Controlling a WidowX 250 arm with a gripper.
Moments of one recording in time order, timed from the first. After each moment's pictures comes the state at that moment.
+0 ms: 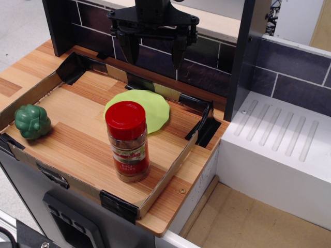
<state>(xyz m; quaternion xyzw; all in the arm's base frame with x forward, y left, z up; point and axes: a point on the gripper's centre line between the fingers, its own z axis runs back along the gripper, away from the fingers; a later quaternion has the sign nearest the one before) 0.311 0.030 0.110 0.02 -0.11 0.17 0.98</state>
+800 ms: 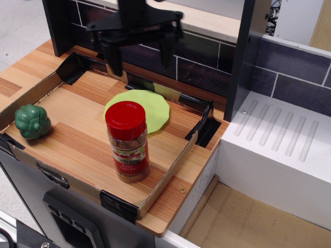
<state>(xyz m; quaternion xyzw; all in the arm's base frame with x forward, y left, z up) 0.284 0.042 0.114 -0.01 -0.09 0.34 0.93</state>
